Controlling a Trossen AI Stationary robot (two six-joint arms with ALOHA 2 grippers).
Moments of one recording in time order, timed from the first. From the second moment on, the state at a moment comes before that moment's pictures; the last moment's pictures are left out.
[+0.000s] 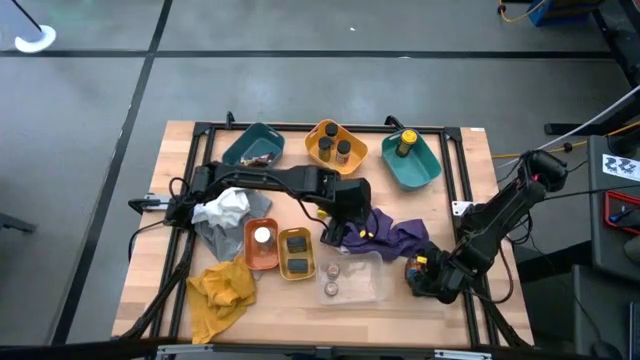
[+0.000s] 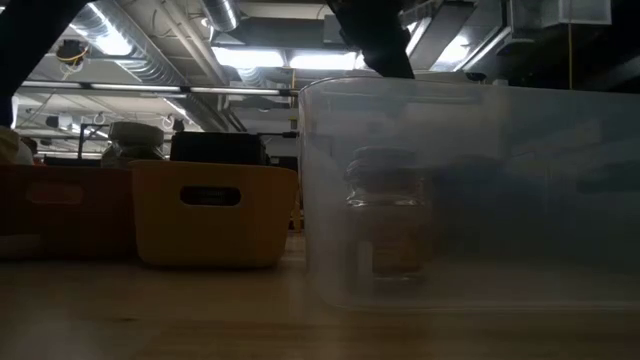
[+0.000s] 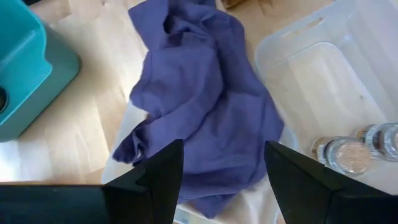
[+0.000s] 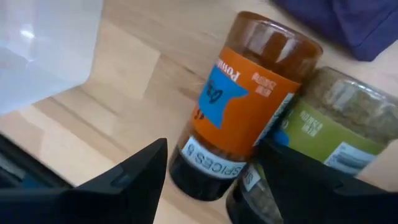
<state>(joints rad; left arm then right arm) -0.04 2.14 2.12 -1.00 0.03 0.34 0.89 1.29 0.69 -0.65 0.10 1.95</state>
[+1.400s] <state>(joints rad) -0.05 2.14 2.12 -0.99 0.03 0.32 0.89 1.42 0.78 -0.75 0.21 1.83</state>
